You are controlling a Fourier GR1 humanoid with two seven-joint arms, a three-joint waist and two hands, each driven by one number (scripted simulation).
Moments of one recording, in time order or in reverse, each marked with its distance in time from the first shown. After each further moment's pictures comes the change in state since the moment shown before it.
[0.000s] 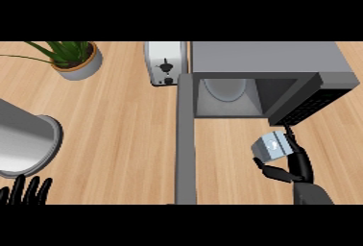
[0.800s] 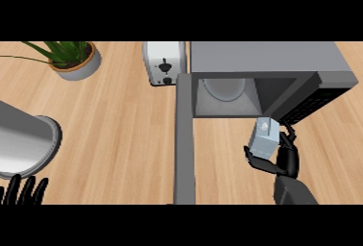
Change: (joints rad) left arm -0.006 0.020 0.021 -0.009 0.044 -0.020 0.029; right arm -0.065 0.107 -0.140 0.048 -0.104 -0.198 -0.056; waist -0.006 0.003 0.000
